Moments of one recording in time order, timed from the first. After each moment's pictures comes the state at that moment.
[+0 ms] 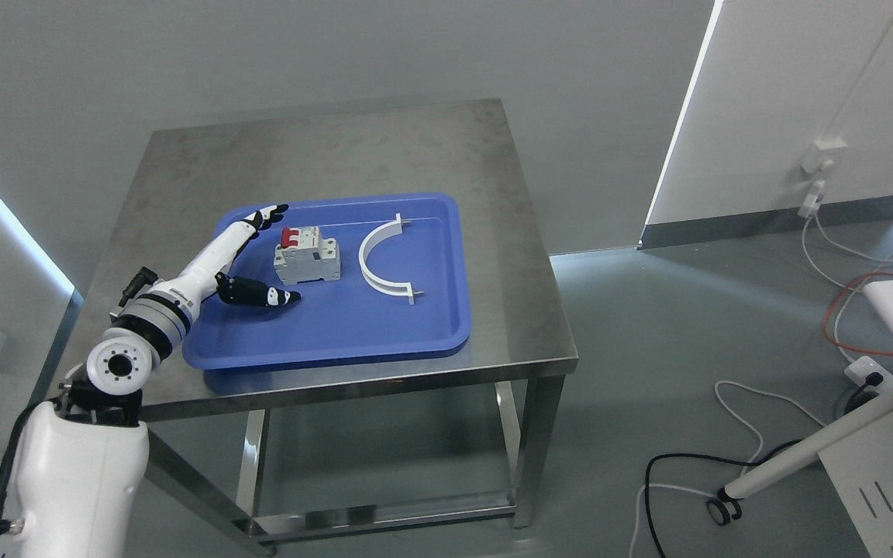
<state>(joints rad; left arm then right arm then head) -0.67 0.25 -0.02 -1.31 -0.53 0.03 -0.55 0.09 0.00 0.00 -0.24 0.07 0.05 -0.14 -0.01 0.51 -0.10</state>
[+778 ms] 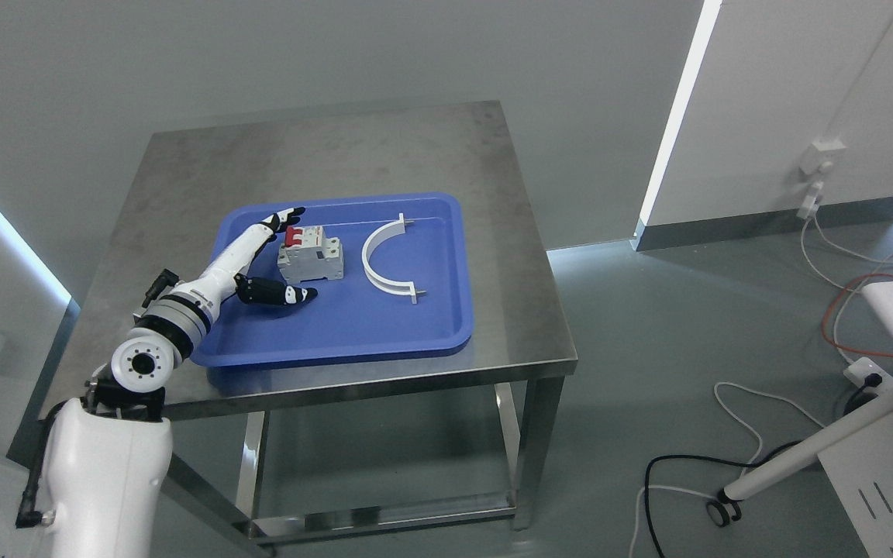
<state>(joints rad) -0.68 0.16 0.04 -1.25 -0.55 0.00 -0.55 0.09 0.00 0.00 -0.24 0.07 0.05 -0.13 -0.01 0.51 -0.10</state>
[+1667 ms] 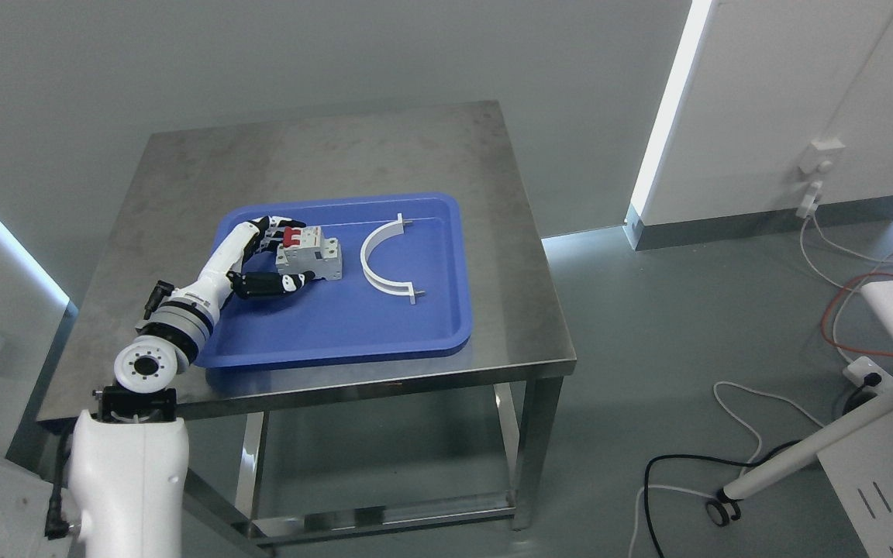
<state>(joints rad) -0.68 0.05 0.20 -1.25 -0.55 0.06 -0.54 0.09 0.00 0.00 -0.24 0.07 0.05 -0.14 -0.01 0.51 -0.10</state>
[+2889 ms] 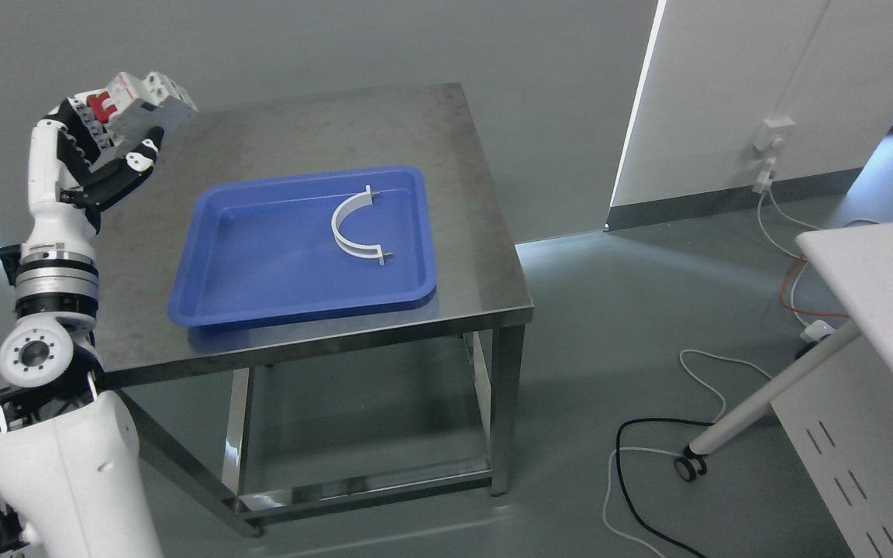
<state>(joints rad) -0.73 0.01 0.40 -1.49 -0.21 0.05 -0.22 0.09 0.00 0.00 -0.24 0.07 0.05 -0.14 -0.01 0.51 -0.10</state>
